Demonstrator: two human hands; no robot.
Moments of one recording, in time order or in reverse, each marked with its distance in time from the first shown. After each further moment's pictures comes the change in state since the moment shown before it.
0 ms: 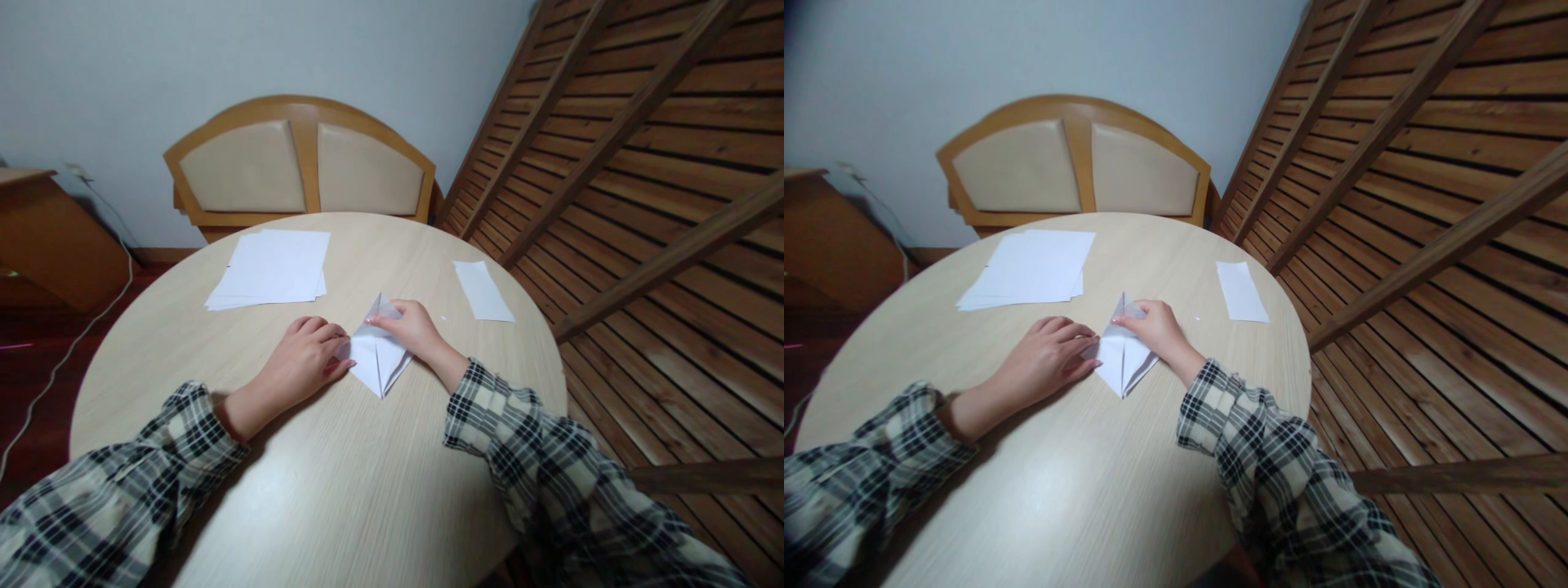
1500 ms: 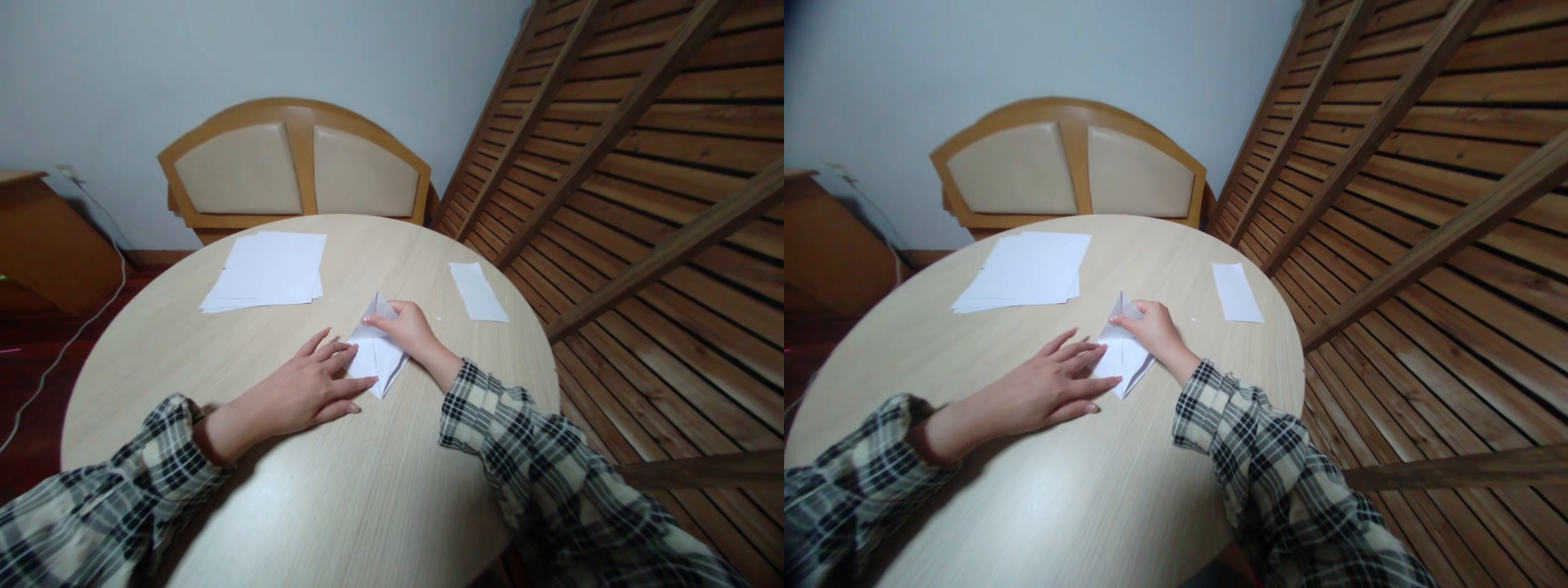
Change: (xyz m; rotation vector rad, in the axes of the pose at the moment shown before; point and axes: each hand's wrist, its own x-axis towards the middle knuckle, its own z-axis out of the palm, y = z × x) left_hand -0.014 0.014 -0.011 -0.087 -0.165 0.302; right_hand 0.001 0.002 0.000 0.003 0.019 0.027
